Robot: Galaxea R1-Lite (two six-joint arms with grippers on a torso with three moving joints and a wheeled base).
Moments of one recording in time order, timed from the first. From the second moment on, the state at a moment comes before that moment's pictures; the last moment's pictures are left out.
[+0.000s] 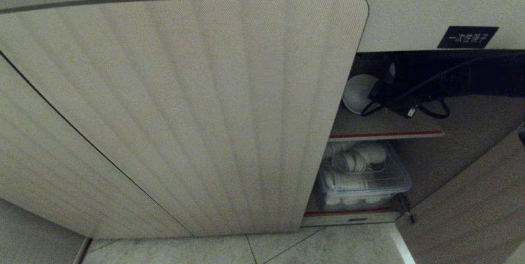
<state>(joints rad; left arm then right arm) 0.00 0.00 0.00 0.00 -0.01 -0.02 0.18 2.10 -1.81 0.29 -0.26 0.65</state>
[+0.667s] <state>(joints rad) 0.00 0.00 0.00 0.00 -0.01 -0.02 0.19 2.12 -1.86 0.36 -0.25 0.70</state>
